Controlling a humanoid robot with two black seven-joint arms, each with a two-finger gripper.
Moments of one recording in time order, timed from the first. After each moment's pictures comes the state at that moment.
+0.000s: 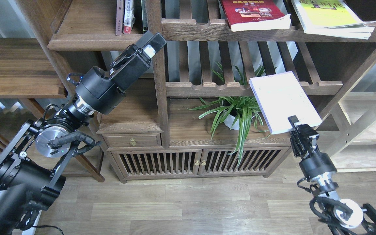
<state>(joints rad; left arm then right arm) -0.41 0.11 -1.15 -1.51 0.26 -0.49 0.14 -0.14 -0.29 1.33 1.19 0.38 0.58 -0.06</state>
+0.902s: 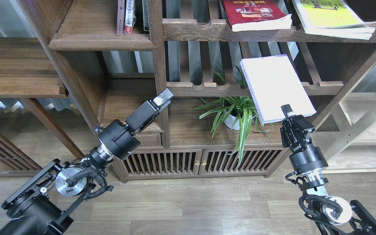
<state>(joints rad) -0.28 0.13 -0.92 -1.39 -0.17 -0.49 0.14 -0.09 -0.21 1.31 1.28 0.38 0.58 -0.05</state>
